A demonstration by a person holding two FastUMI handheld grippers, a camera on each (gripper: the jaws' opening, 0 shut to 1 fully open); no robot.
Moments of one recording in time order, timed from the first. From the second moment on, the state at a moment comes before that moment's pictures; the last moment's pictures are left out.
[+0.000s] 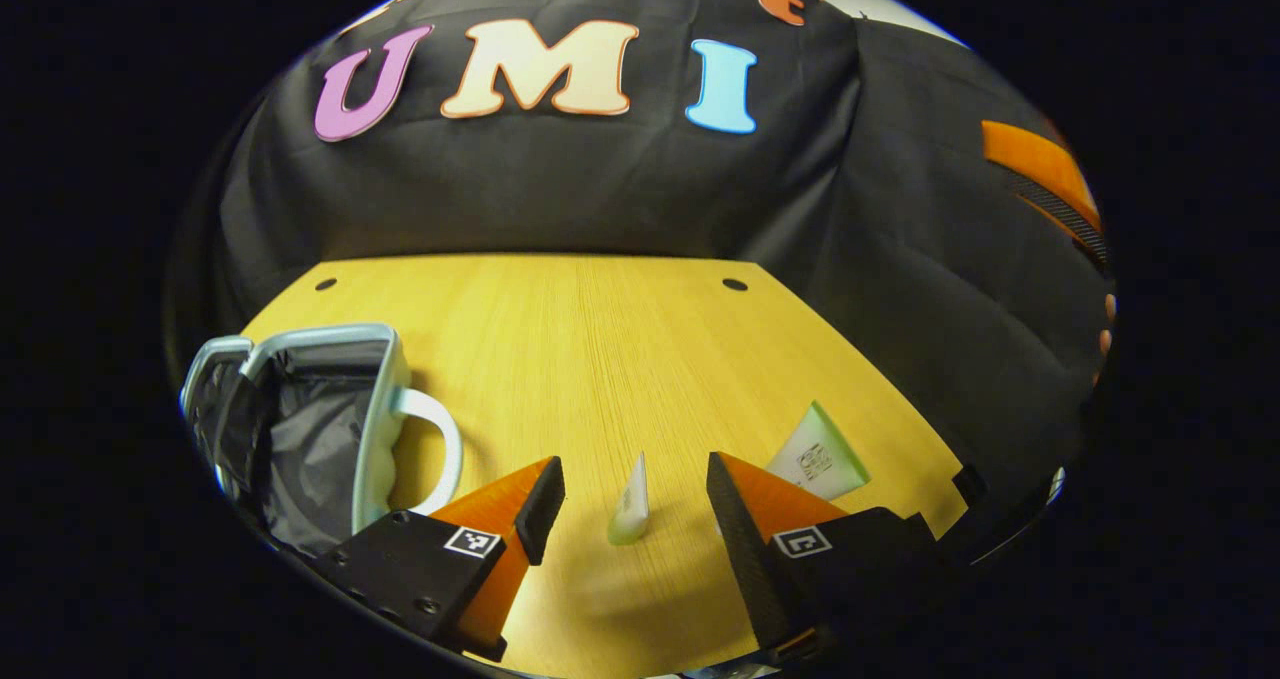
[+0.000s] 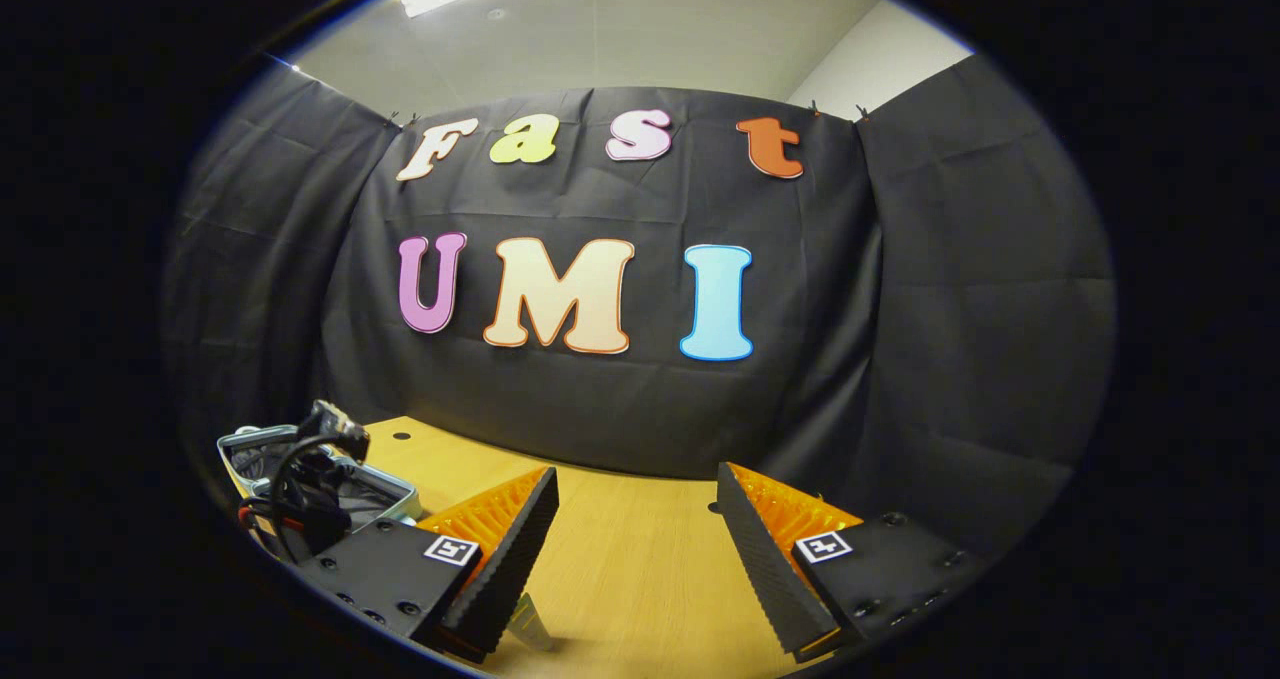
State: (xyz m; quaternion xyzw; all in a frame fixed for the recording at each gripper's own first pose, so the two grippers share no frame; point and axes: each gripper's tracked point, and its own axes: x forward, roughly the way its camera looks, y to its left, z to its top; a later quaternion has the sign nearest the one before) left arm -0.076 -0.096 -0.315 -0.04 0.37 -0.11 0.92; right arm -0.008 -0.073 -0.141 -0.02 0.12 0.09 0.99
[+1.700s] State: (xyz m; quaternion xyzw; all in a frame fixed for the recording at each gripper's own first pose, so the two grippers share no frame) left arm -0.078 -0.018 -0.232 -0.07 0.36 -0.02 0.93; right arm -0.094 0.023 -0.402 -0.04 0.34 0.24 0.91
